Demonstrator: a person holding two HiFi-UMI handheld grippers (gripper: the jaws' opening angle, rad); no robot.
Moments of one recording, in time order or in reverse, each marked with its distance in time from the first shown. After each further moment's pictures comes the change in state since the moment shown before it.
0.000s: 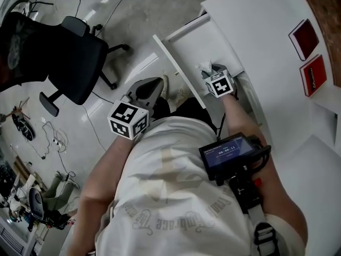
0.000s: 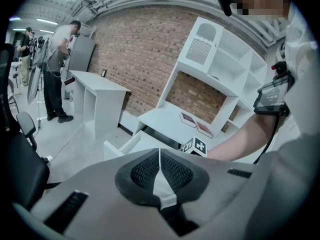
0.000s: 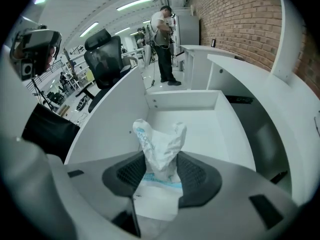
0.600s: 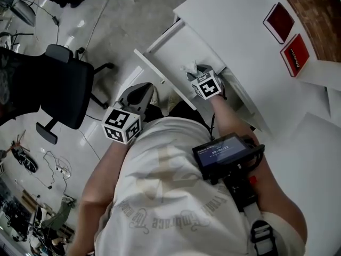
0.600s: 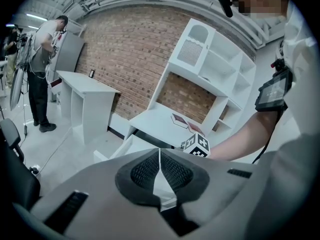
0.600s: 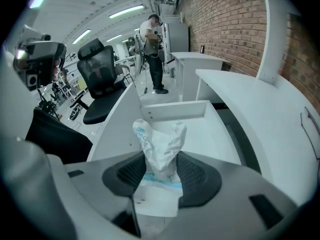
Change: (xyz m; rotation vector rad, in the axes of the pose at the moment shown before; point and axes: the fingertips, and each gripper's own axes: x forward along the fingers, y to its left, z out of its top) left arm 0.012 -0.002 0.016 0.061 -0.005 -0.119; right arm -0.034 -0.001 0.021 0.086 -0.065 -0.068
